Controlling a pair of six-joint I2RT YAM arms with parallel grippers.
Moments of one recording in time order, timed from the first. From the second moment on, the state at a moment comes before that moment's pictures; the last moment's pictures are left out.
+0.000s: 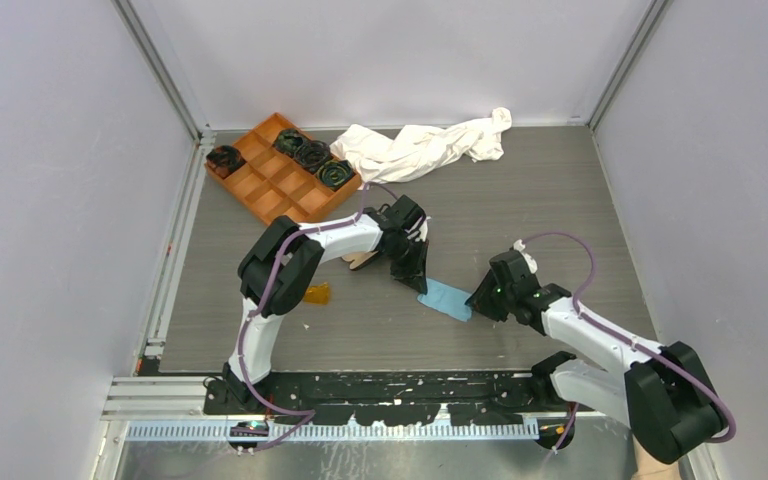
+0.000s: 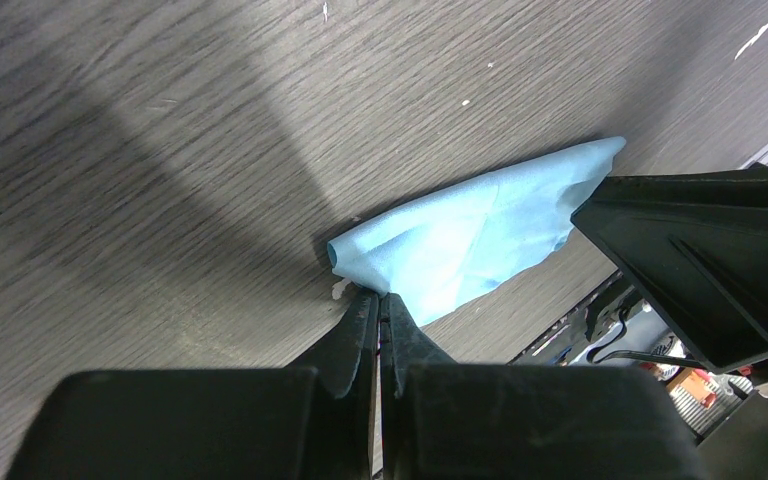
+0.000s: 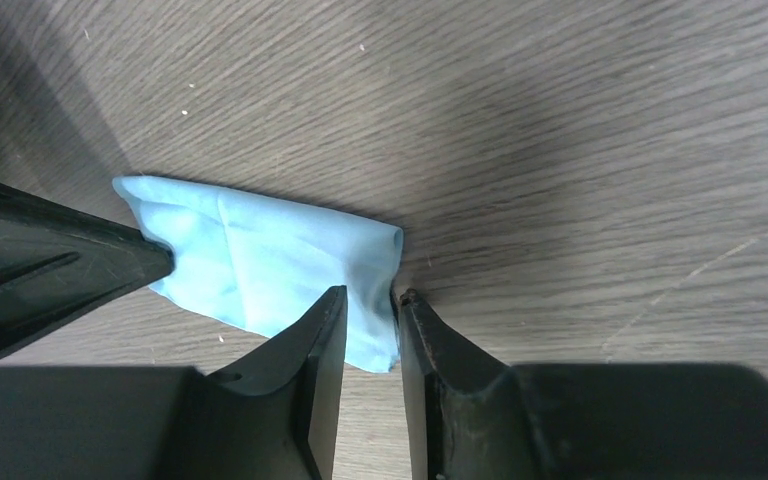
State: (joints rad) left arm -0.78 2.09 1.43 -0.50 0.47 -0.57; right arm 0.45 1.06 0.38 -0.28 0.02 0.98
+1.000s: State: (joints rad) left arm -0.78 2.09 1.43 -0.50 0.47 -0.57; right arm 0.46 1.09 0.40 -0.30 -0.02 0.93
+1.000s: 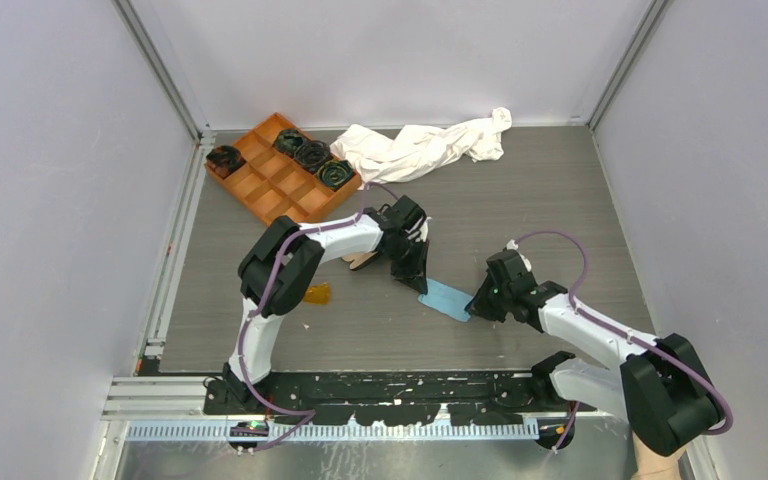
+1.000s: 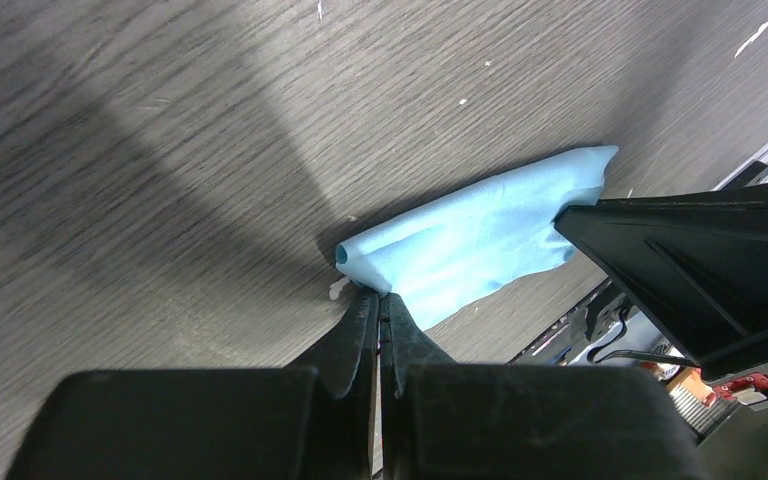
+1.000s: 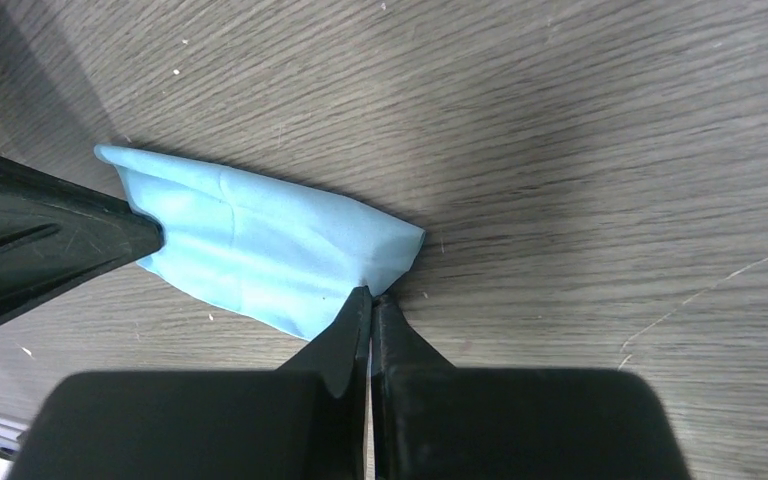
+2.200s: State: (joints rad) left arm -0.58 1.65 1.42 -0.64 0.27 -0.57; right arm 0.50 1.46 1.08 -0.42 -0.09 0.72
